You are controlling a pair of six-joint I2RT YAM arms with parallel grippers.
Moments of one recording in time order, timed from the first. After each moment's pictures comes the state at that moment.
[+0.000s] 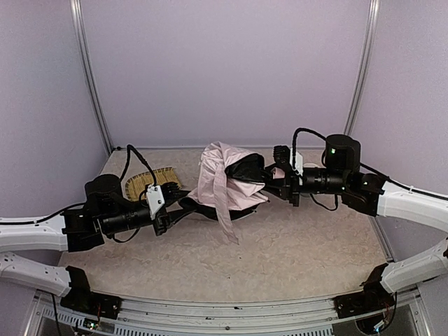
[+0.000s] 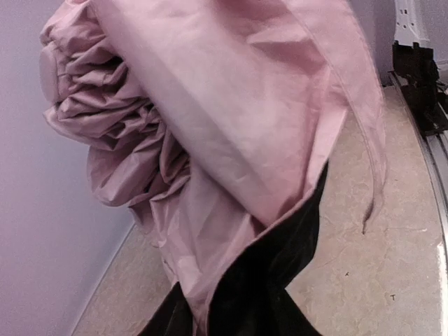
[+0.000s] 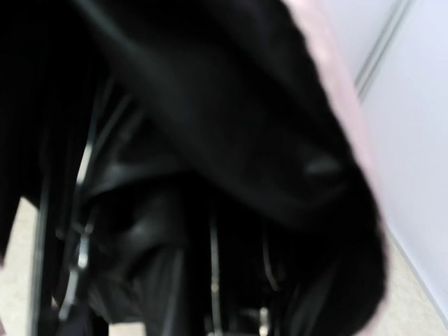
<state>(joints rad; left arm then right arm) -0.96 1.01 0.56 0.33 0.10 0.51 0.74 1.19 0.86 0.15 -0.57 -0.45</state>
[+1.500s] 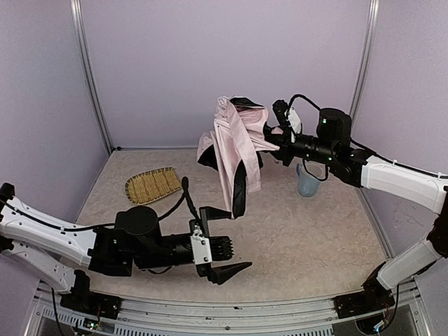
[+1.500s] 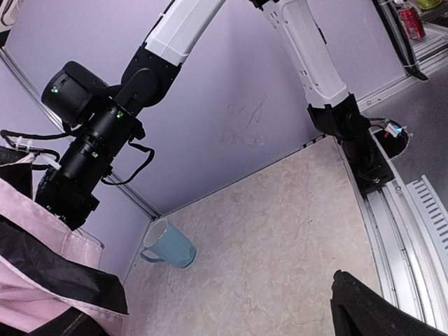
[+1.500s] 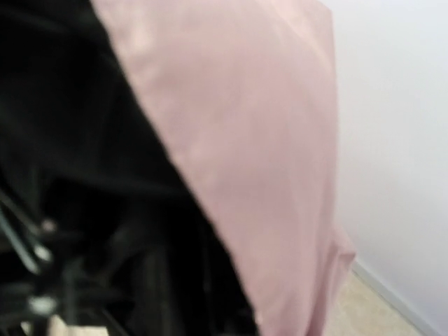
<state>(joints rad) -1.43 1.34 0.74 0.54 -0.11 0.64 0.60 1.41 1.11 0.22 -0.37 -0.18</state>
